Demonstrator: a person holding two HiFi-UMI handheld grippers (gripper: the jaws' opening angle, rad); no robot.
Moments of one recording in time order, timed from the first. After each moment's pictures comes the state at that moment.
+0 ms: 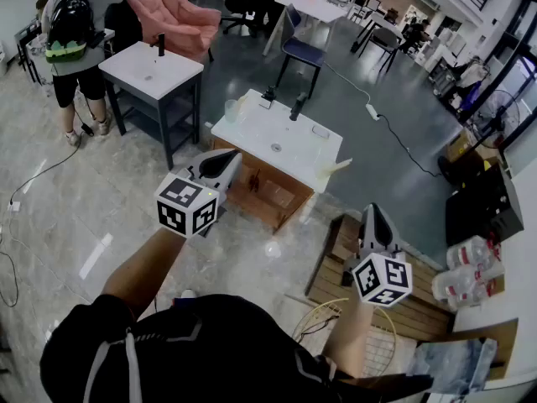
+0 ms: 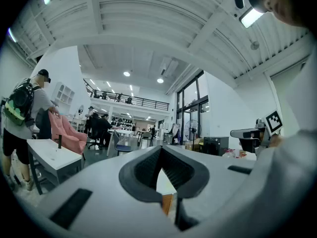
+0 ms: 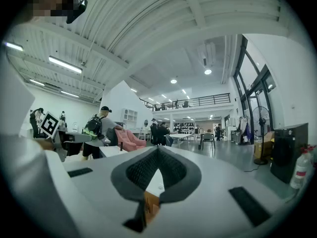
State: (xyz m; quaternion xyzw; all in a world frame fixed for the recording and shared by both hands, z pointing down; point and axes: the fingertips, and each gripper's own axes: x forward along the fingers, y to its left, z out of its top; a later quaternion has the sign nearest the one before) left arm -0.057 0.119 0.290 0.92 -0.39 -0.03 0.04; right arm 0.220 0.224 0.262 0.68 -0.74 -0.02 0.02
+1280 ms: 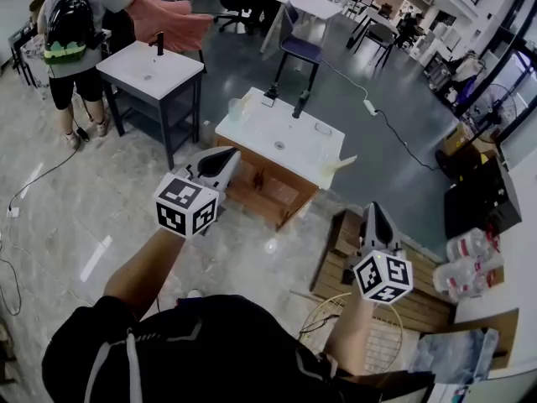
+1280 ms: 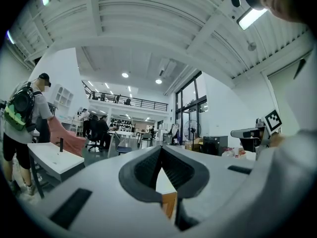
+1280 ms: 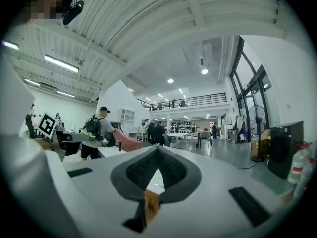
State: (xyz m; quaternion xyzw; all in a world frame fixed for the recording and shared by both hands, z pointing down) left arm -0.095 0.118 0.291 0.92 -0.39 -0.03 0.04; right arm 0.188 0.229 0.269 0.69 -0.72 0.00 0.02
